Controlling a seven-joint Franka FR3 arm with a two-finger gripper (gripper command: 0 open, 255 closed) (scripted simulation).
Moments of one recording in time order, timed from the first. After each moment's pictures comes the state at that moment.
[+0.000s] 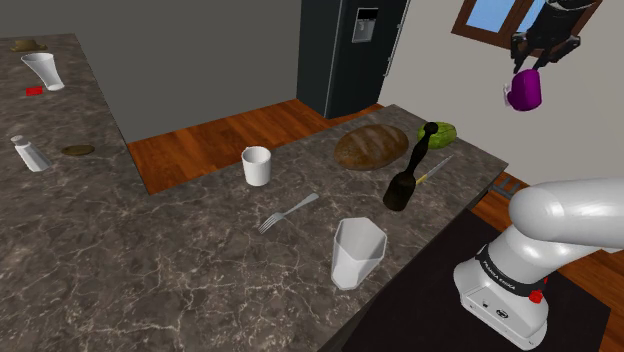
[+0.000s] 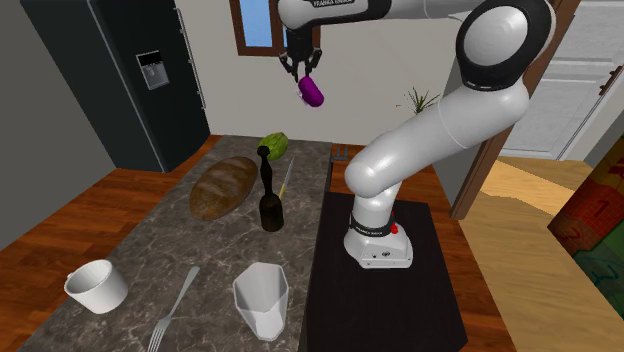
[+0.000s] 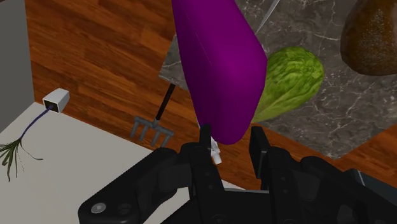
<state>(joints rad) -0.48 -0.74 -0.12 -2.36 -0.39 1.87 0.60</state>
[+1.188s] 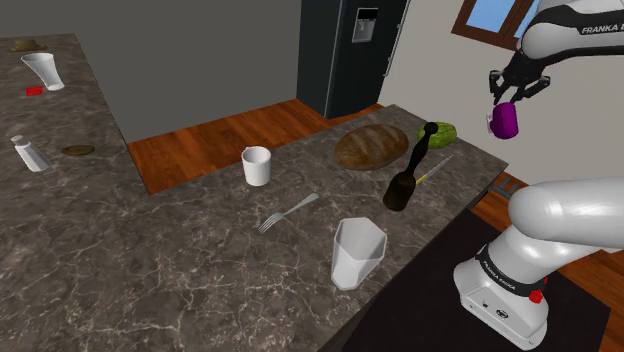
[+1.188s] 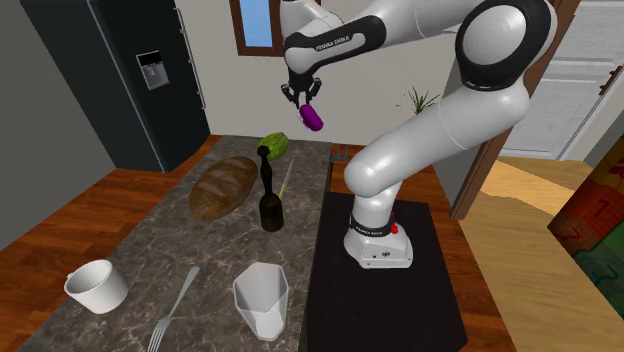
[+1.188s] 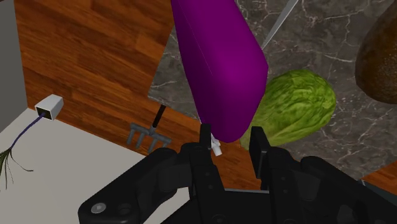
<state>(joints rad) -0.50 -0.75 -0.15 -2.60 -0.45 2.10 0.66</state>
